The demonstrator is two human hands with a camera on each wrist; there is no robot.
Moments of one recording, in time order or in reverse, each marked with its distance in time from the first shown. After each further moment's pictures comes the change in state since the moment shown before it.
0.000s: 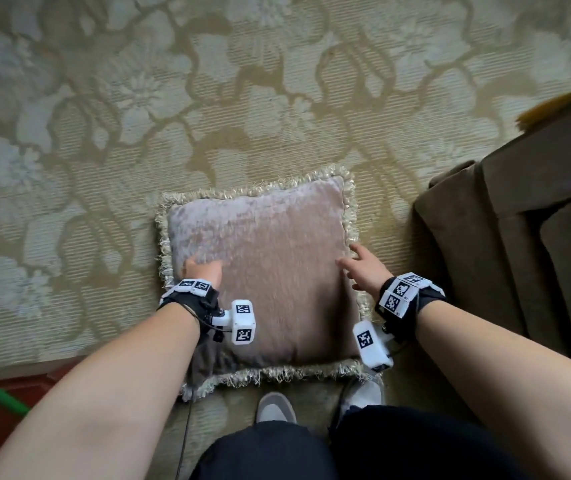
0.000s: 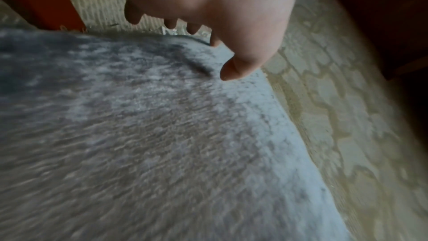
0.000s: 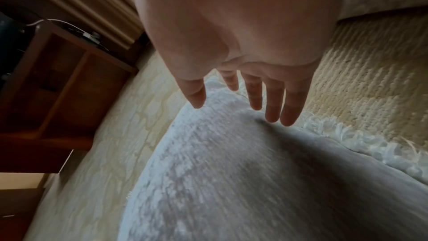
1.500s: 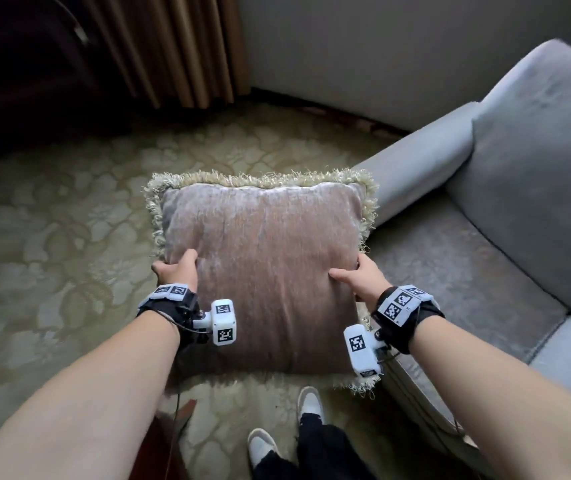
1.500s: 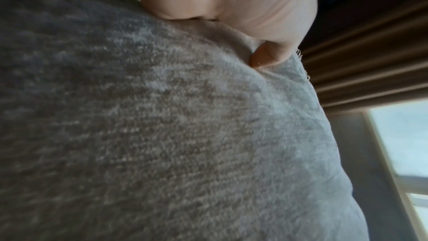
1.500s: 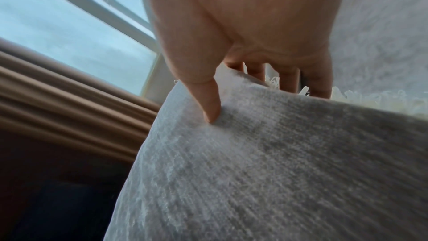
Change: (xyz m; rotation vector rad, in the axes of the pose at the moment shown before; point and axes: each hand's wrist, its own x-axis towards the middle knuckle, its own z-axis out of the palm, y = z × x) left_hand -0.480 0.198 -0.250 -0.407 -0.033 0.483; right_hand -0.482 -0.143 -0.264 0.535 0.423 -0.200
